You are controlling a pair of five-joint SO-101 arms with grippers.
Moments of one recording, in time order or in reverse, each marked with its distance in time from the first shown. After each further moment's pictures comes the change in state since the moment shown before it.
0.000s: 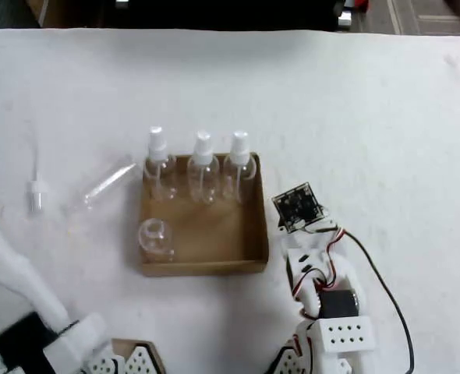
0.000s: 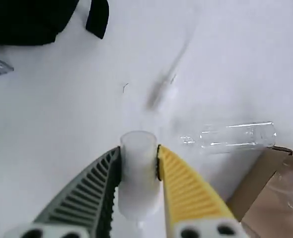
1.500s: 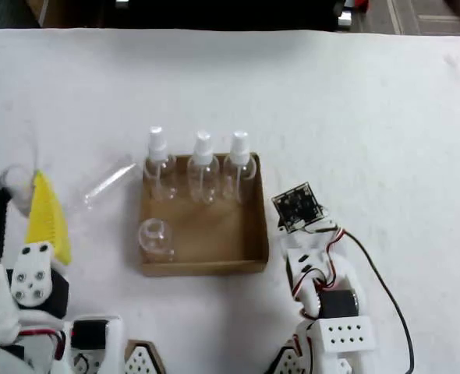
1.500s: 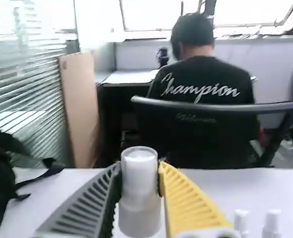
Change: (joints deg) left arm 33.4 -65.8 29.9 -24.4 -6.6; right arm -0.2 0.0 0.0 0.0 0.0
